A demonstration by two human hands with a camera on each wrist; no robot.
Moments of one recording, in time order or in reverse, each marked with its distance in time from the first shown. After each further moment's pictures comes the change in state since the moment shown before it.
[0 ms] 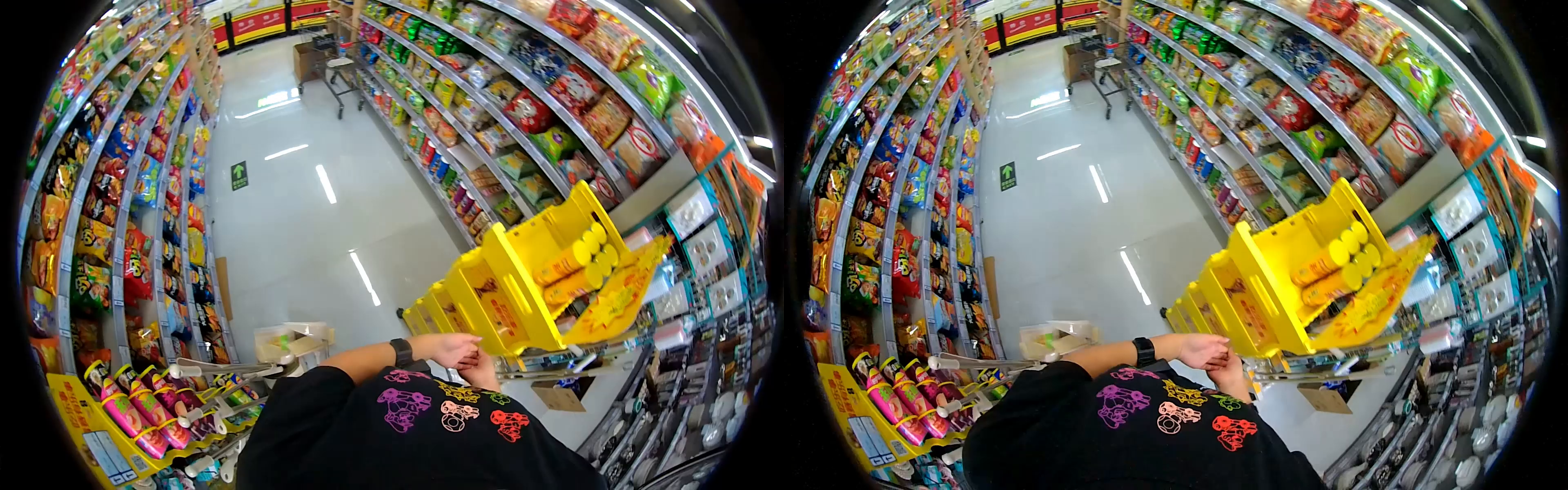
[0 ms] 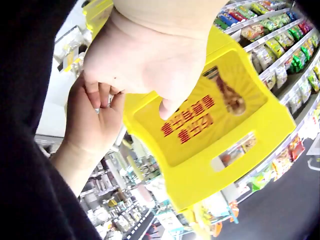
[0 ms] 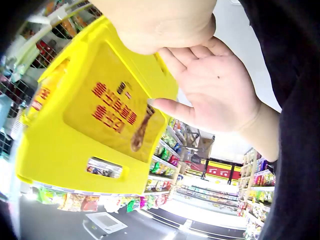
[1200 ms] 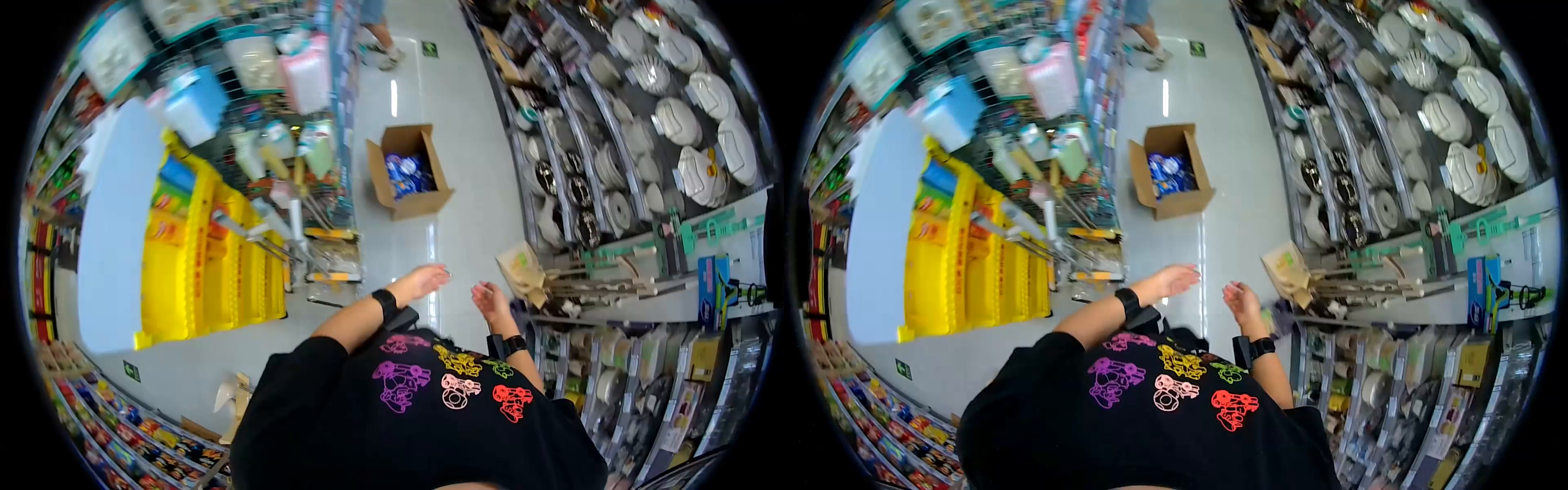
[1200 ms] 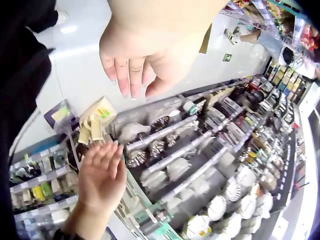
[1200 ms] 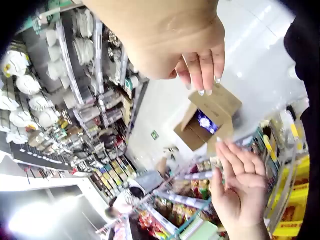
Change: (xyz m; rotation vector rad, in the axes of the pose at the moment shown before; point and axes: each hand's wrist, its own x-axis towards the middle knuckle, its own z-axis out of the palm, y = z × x) left_hand 0.643 -0.303 0.208 0.370 0.194 -0.382; right_hand -0.146 -0.155 -0.768 0.639 0.381 -0.422
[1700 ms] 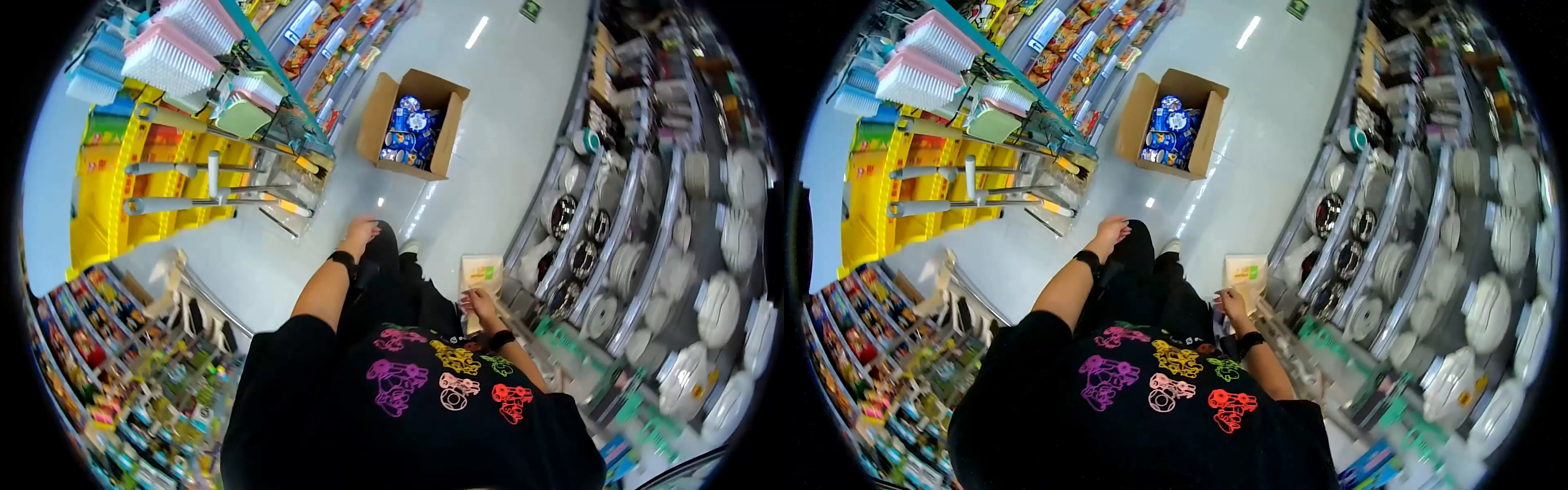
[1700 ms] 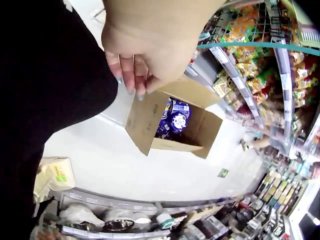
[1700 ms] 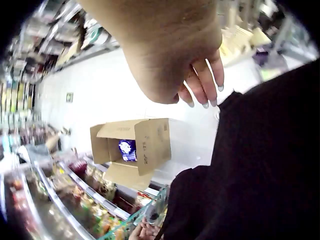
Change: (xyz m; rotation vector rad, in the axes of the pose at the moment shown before) left_hand 0.181 0.056 -0.044 -0.239 0.951 0.202; right_hand 0.213 -0.219 -0.073 -1.188 -0.184 0.200
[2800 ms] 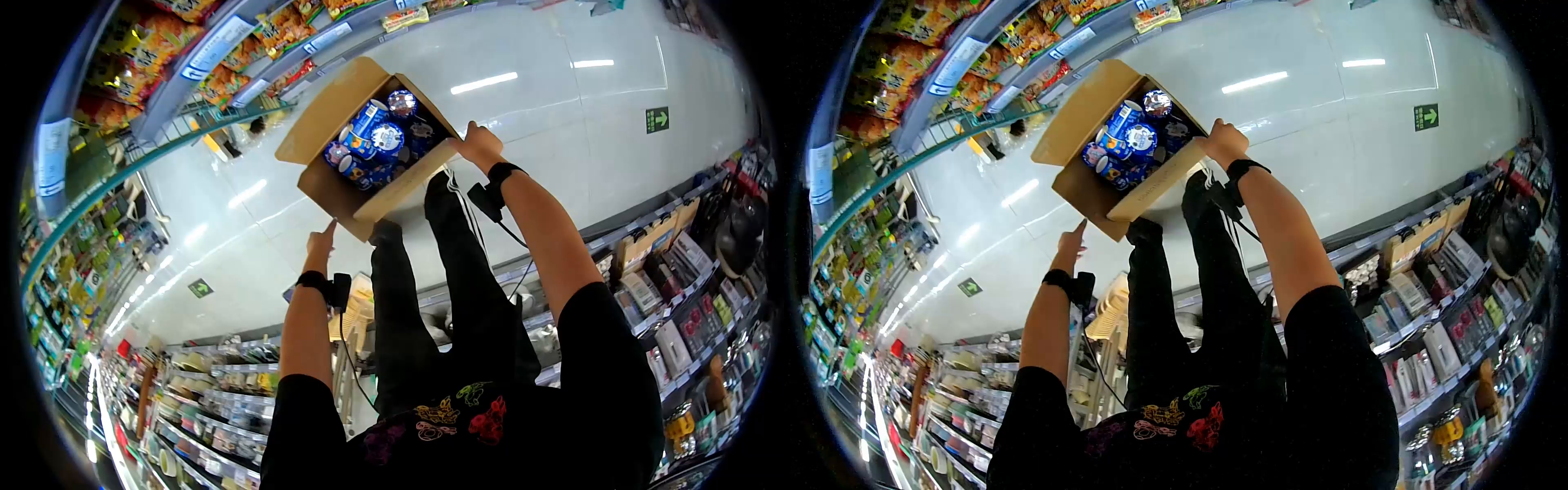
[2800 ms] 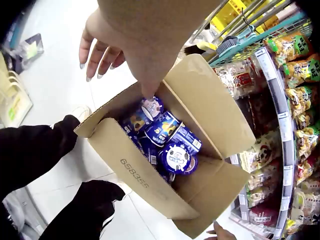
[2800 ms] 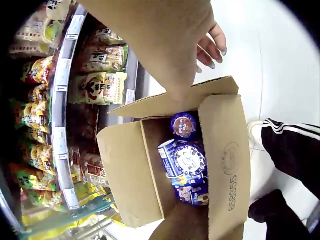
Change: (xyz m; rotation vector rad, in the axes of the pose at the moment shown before) left_hand 0.234 0.037 0.232 0.044 0.591 -0.677; right_hand 0.545 -0.592 0.047 -1.825 -0.234 -0.623
